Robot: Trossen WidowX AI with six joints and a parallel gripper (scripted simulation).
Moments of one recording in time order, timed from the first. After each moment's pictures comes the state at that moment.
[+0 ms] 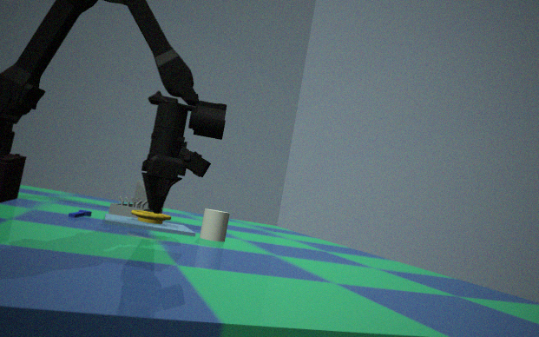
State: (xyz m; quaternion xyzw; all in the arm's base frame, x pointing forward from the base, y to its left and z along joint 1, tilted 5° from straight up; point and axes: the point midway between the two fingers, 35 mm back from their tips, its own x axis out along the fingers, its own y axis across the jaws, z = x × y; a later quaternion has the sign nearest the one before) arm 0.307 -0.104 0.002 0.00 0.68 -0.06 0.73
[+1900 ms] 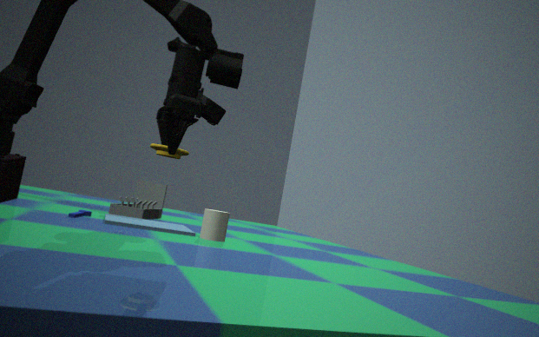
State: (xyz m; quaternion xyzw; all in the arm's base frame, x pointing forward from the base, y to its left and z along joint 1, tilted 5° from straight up) arm 0.310 -0.096 0.112 0.00 0.69 -0.06 0.72
